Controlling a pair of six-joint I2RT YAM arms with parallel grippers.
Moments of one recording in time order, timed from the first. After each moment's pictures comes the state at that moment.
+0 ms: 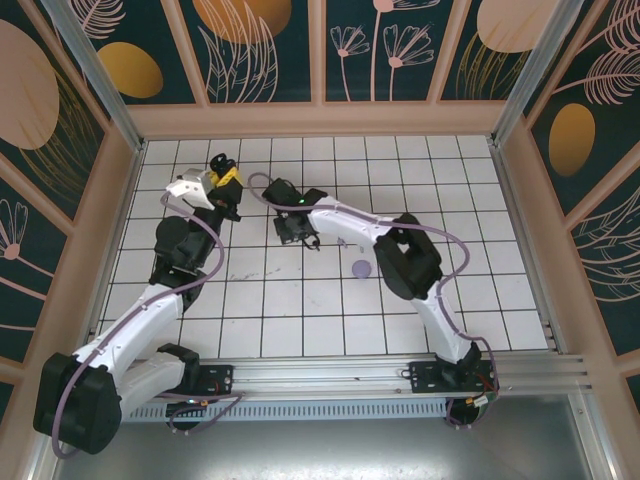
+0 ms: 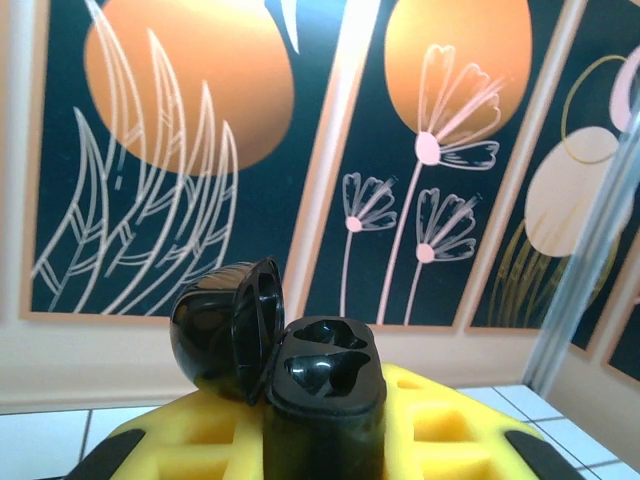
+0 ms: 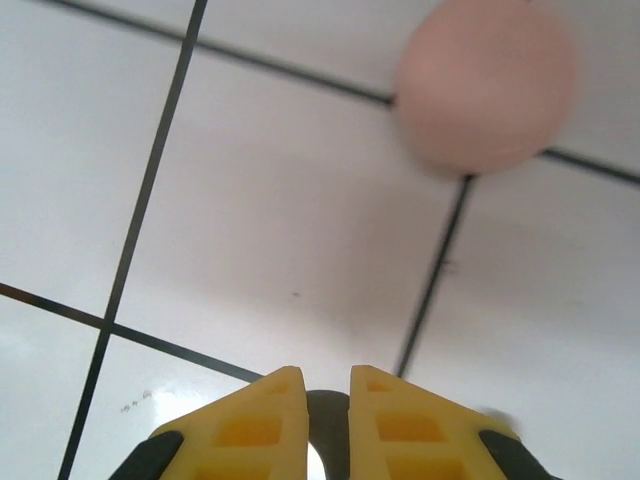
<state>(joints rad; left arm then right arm) -0.35 1.03 0.56 0.70 0.03 -0.26 0.86 2.21 1.83 -0.74 0.15 0.47</state>
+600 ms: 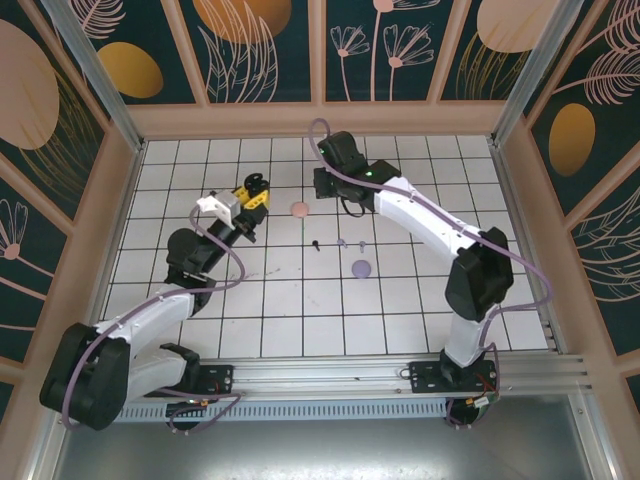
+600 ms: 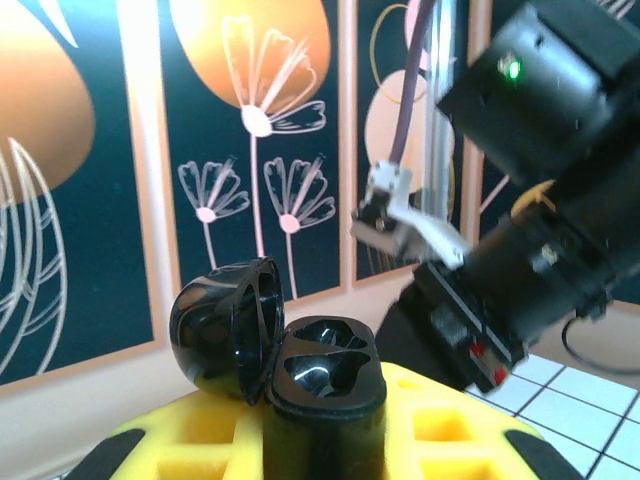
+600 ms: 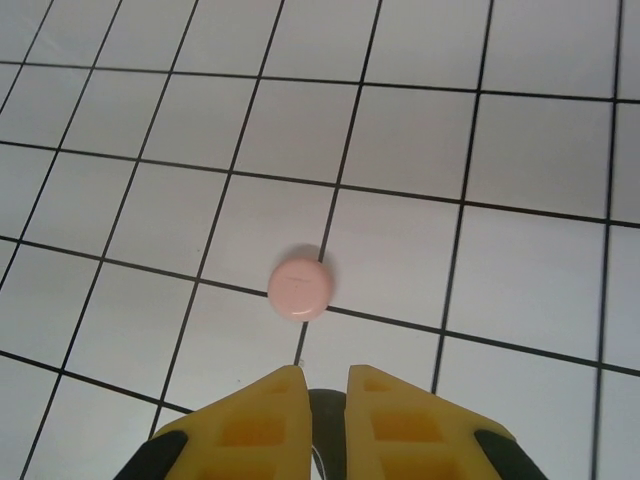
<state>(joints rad) -0.40 1.17 0.42 1.04 0.34 -0.08 0.70 1.79 1.64 -0.62 0.15 0.41</state>
